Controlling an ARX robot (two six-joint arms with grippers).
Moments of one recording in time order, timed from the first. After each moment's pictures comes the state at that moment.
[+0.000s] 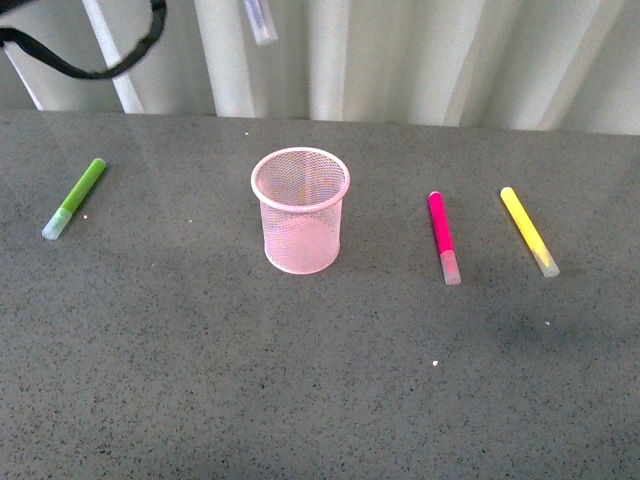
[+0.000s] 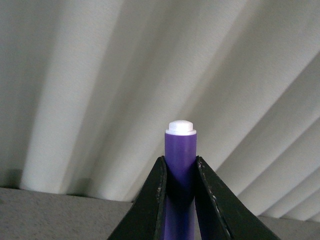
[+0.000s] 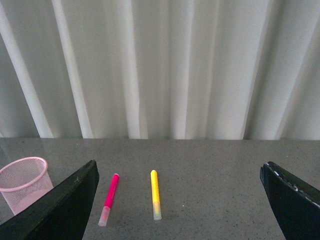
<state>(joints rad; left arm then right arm) -0.34 1.82 0.84 1.11 -0.10 -0.43 0.00 0.00 0.02 0.00 0.00 0.00</state>
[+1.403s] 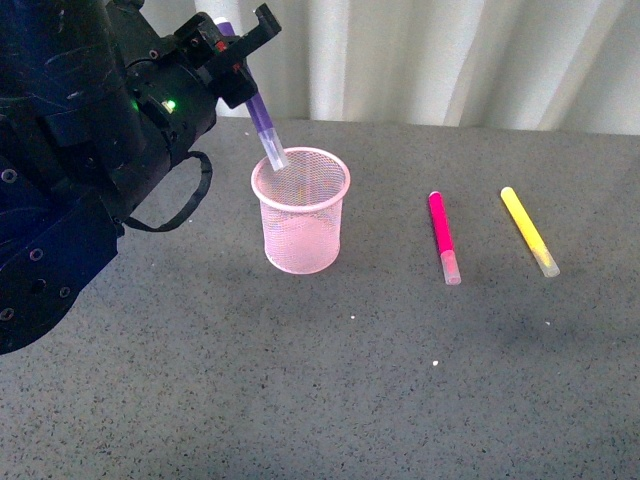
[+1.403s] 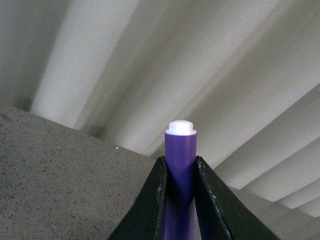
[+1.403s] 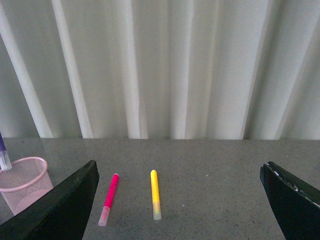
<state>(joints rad) -0.33 2.20 0.85 1.39 -0.13 -0.56 0.00 0.00 0.02 0.00 0.00 0.00</state>
